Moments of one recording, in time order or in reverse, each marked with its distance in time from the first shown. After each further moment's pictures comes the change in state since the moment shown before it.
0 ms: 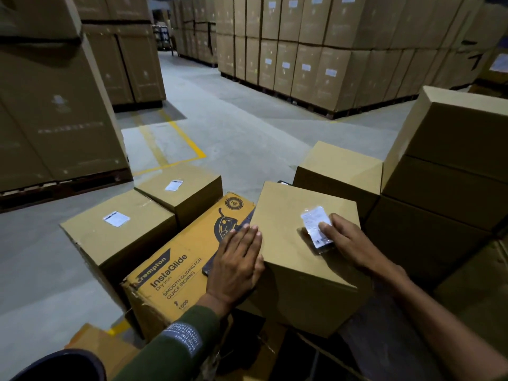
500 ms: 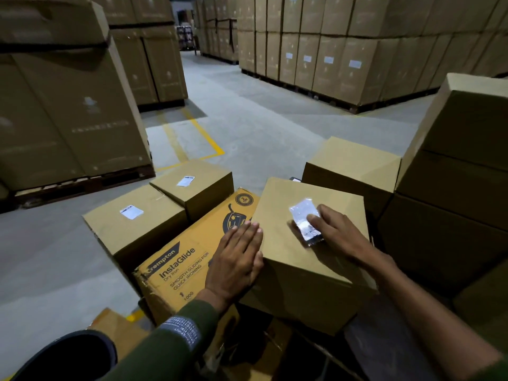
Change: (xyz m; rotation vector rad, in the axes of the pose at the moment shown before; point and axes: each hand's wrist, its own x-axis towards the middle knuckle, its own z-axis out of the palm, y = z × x) left_hand 0.003 0.011 -0.007 0.036 -0.067 -0.031; right_hand 0.021 -0.007 0.006 0.030 -0.053 -0.058
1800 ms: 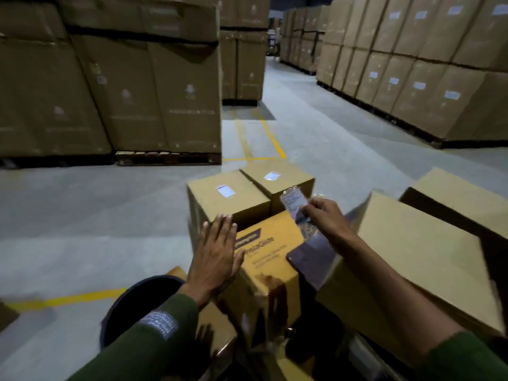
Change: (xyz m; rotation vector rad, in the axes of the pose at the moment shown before) left_hand -0.175 -0.156 -0.103 0.200 -0.204 -0.487; right_hand 0.046 -0.169 0.195 0.184 -0.119 -0.054
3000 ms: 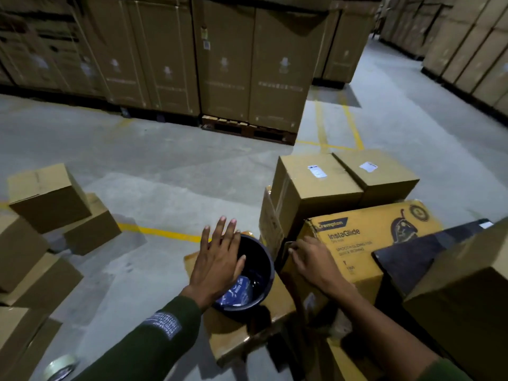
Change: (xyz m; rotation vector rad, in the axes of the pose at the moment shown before) left_hand -0.167 -0.130 -0.001 0.196 -0.063 -0.231; right_hand -0.085 0.019 0.224 -0.577 -0.306 -0.536
